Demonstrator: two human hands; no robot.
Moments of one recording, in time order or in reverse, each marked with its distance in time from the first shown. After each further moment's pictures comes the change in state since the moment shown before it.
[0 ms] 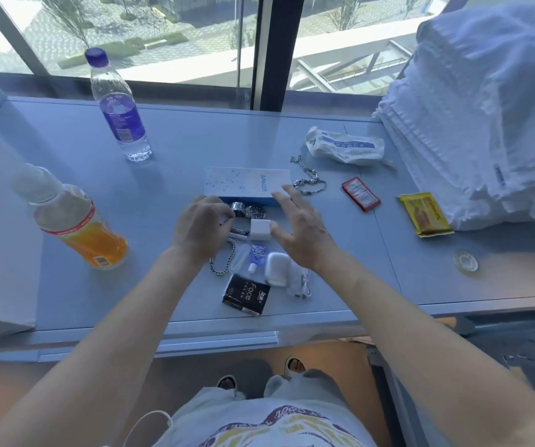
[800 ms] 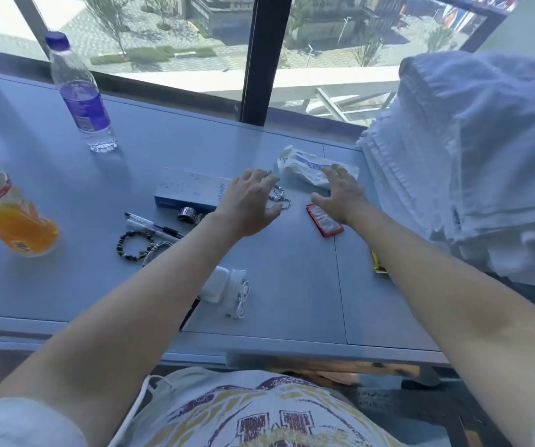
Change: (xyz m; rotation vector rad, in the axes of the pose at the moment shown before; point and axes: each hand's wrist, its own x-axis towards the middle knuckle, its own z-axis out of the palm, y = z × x) left_hand 0.096 0.141 0.078 0.123 -0.116 0.099; right_hand 0.107 0.184 -0.113 -0.300 -0.097 0.180
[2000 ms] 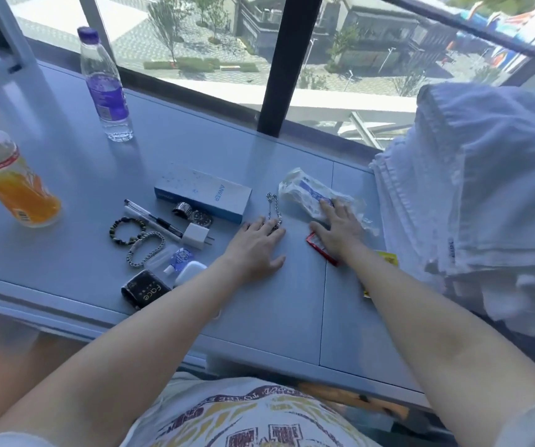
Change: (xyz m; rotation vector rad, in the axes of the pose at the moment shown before) left_hand -0.027 0.031 0.087 0.189 -0.193 -0.081; right_hand -0.003 0.037 0.033 -0.027 -0.103 -0.067
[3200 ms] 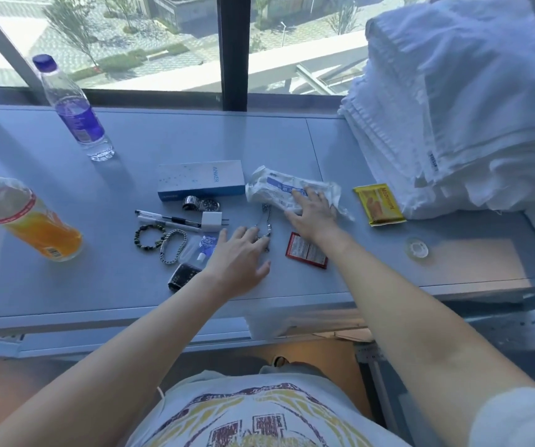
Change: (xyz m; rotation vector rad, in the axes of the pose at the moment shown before) left_hand -0.124 -0.035 -0.032 0.066 -0.075 0.185; right_hand -0.089 -0.090 0.046 0.179 -0.007 0.215
